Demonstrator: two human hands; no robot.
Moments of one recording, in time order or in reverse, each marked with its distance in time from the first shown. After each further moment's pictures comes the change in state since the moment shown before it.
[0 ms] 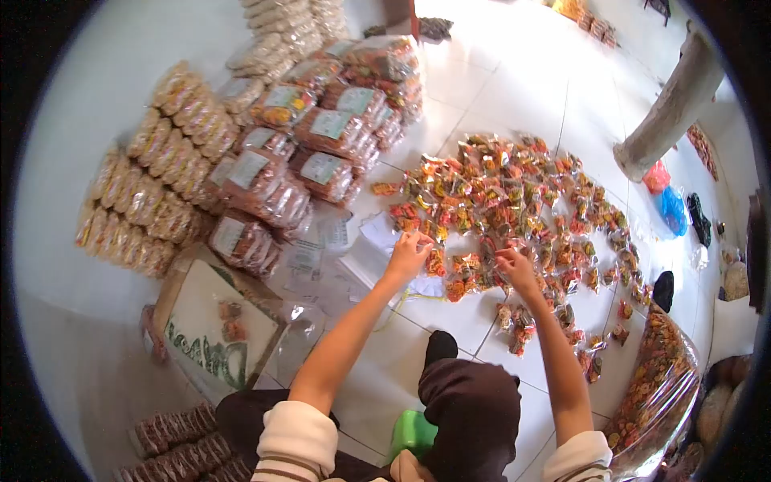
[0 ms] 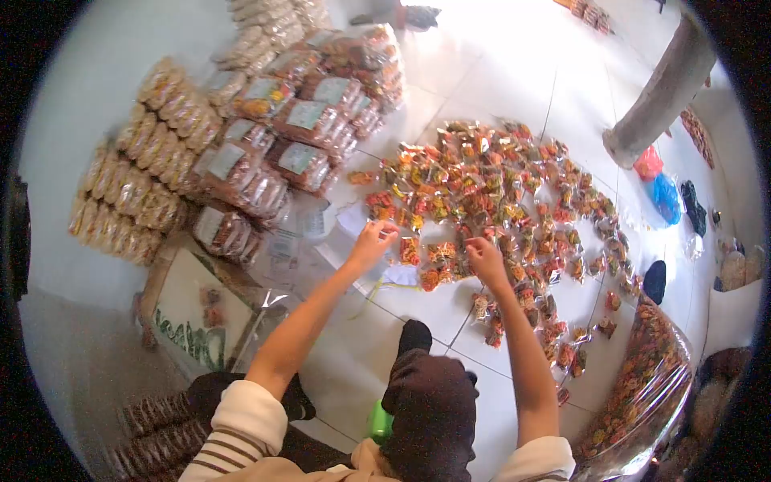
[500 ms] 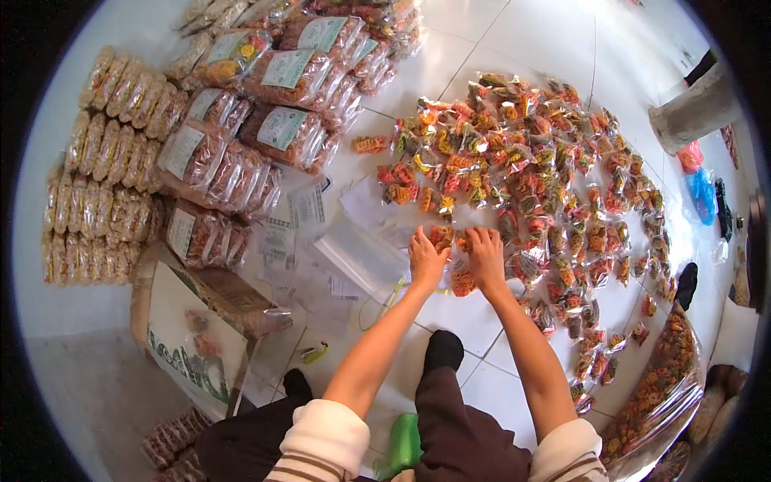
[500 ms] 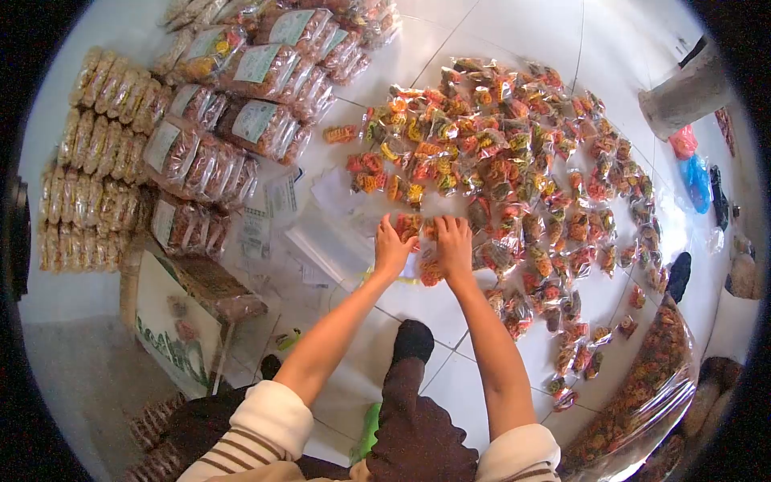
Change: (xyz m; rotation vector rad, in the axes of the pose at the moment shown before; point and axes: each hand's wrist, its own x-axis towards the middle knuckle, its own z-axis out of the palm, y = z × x) left_hand 0.012 -0.108 0.117 0.237 0.189 -0.390; right_hand 0.041 0.062 0.129 -0.680 -0.001 -0.199
